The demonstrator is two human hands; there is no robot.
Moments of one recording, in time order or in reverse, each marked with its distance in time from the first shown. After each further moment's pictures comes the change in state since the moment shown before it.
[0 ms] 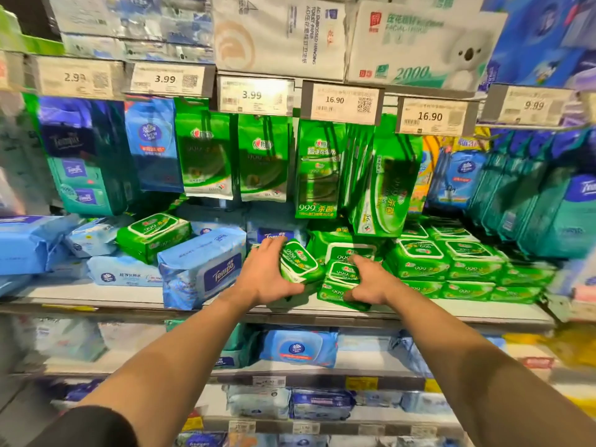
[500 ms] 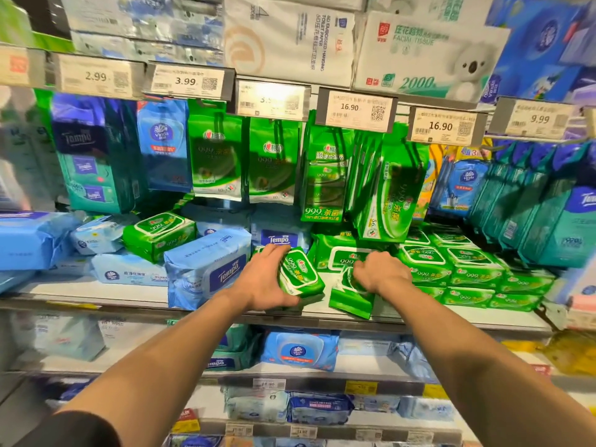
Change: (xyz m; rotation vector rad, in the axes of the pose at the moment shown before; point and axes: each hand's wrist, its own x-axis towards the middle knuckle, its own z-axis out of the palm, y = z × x) left_hand -0.007 -0.020 -0.006 -0.038 -0.090 0.099; right_hand -0.013 -0.030 -0.022 -0.227 0.259 0.206
